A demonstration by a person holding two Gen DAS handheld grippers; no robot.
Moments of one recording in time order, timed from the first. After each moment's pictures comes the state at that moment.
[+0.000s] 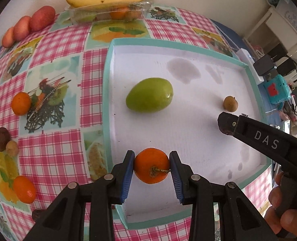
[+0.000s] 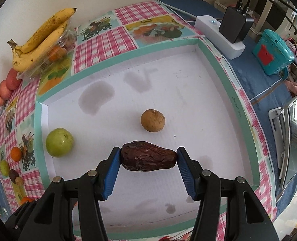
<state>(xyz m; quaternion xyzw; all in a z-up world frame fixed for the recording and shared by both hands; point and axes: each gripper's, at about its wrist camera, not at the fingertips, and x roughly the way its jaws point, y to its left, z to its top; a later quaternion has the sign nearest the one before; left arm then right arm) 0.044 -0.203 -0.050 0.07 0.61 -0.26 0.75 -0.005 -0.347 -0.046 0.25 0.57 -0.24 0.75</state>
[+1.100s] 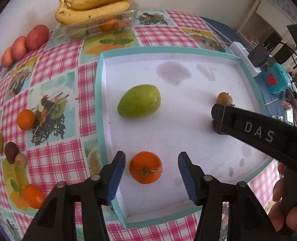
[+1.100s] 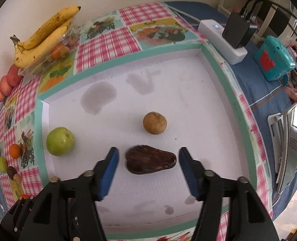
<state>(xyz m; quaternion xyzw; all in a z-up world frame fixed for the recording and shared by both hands) 0.039 -0.218 -0.040 0.12 0.58 -0.27 0.76 -0.001 -0.347 -0.040 0.23 0.57 -0.24 0.76</state>
